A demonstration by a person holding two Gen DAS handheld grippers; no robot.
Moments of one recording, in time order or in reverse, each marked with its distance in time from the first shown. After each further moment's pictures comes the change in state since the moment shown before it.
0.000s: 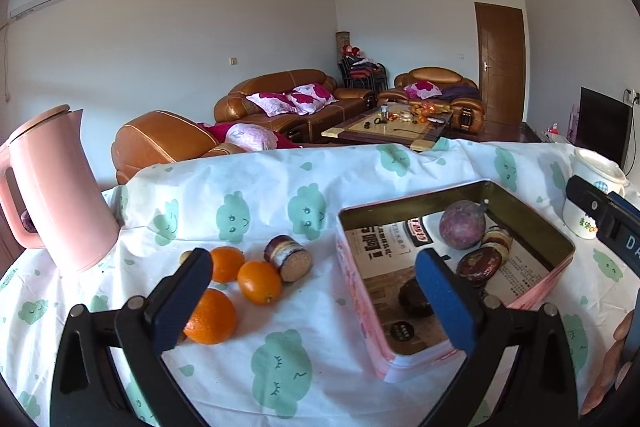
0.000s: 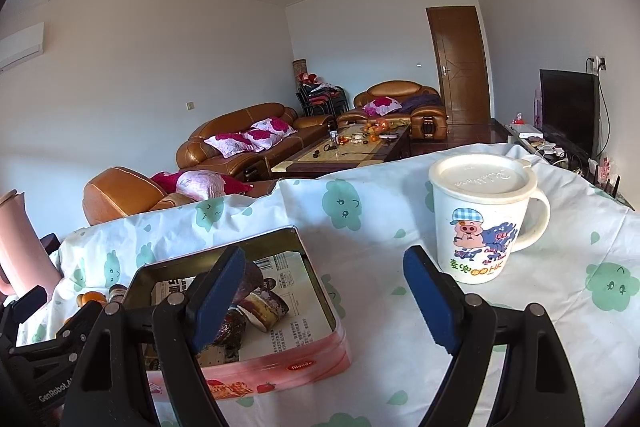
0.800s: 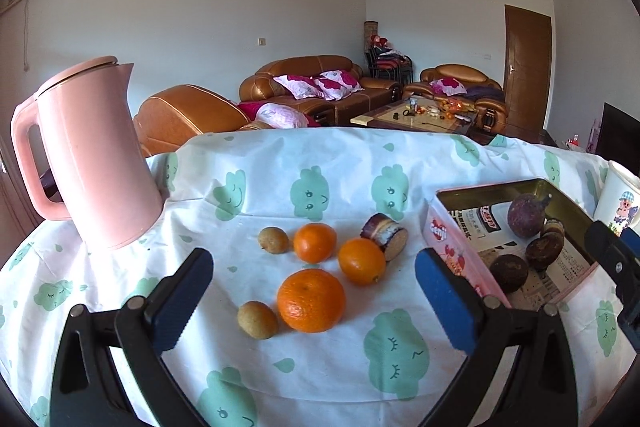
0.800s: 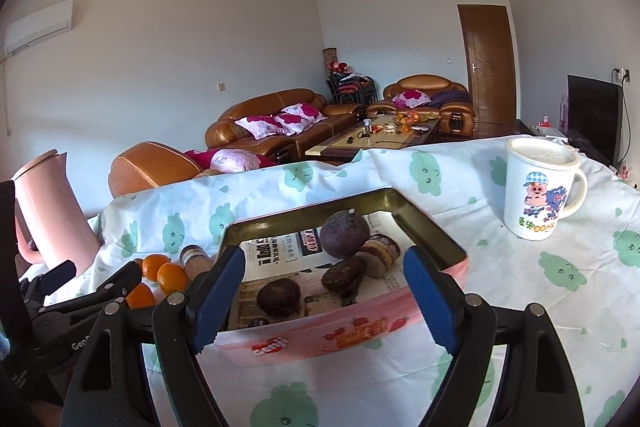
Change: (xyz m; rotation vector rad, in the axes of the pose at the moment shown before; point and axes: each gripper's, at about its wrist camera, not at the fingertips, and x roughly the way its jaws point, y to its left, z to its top) left arm 0.007 0.080 -0.014 -0.080 0.057 0.053; right arm -0.026 0.092 -0.031 -0.064 0.056 0.091
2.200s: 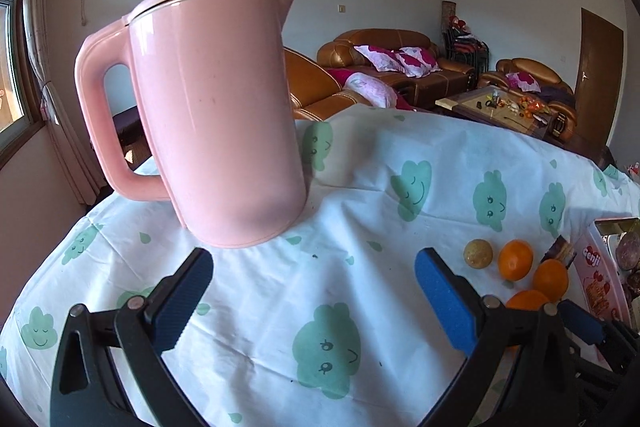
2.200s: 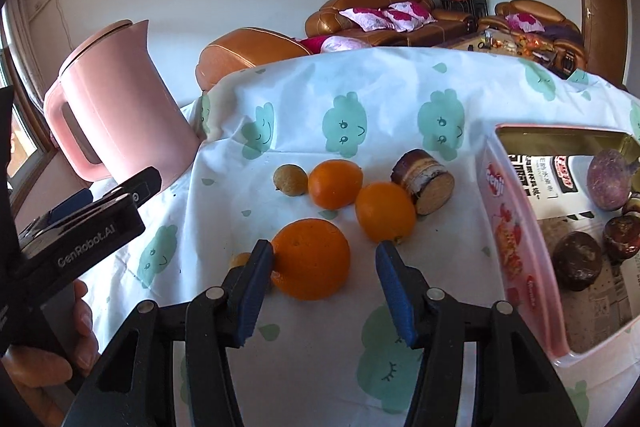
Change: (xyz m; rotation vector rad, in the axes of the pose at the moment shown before) left arm 0.042 0.137 0.015 -0.126 0.123 0.228; right arm 0.093 0.159 -0.031 -0.116 0.421 0.355
